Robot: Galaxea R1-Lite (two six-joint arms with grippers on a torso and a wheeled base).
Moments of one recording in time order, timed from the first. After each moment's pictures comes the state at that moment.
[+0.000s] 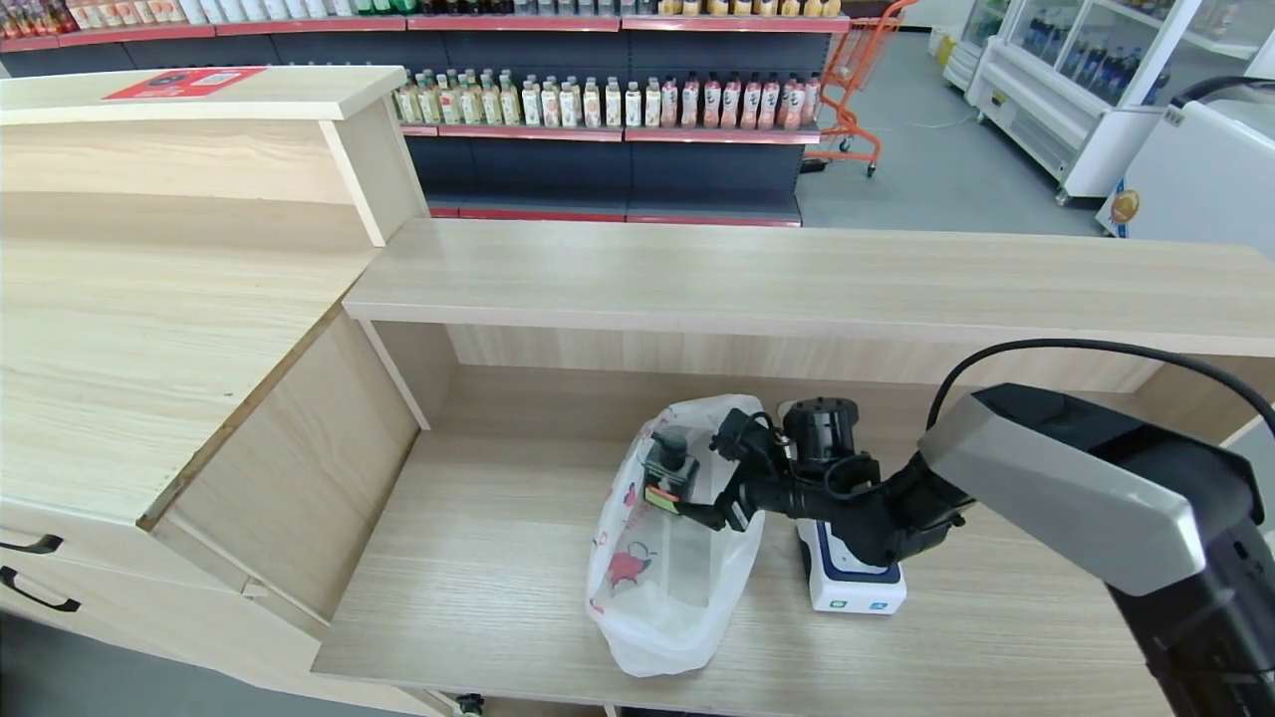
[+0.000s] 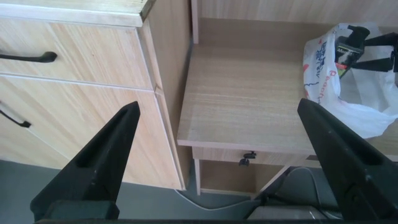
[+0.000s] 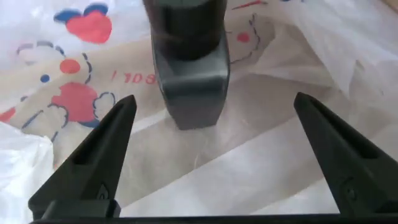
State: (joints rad) left arm 0.00 0.00 0.00 0.00 0.00 0.01; right arm 0.40 2.48 -1.27 -0.83 0.46 -0.48
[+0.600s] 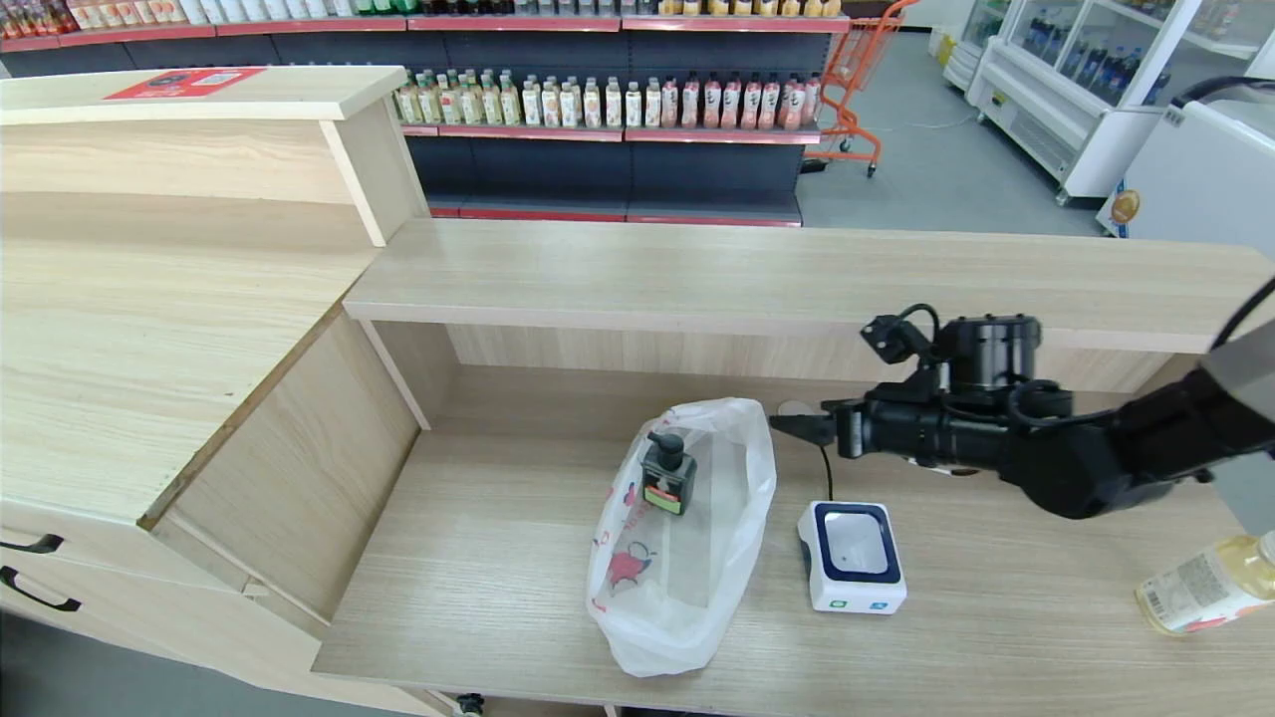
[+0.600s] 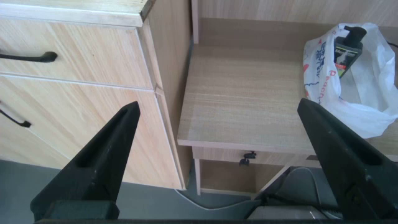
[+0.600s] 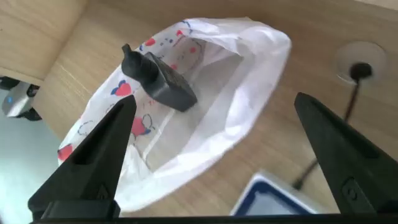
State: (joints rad) left arm 0.00 0.00 0.00 0.00 0.00 0.01; right arm 0.21 2.00 -0.98 -0.66 0.47 0.00
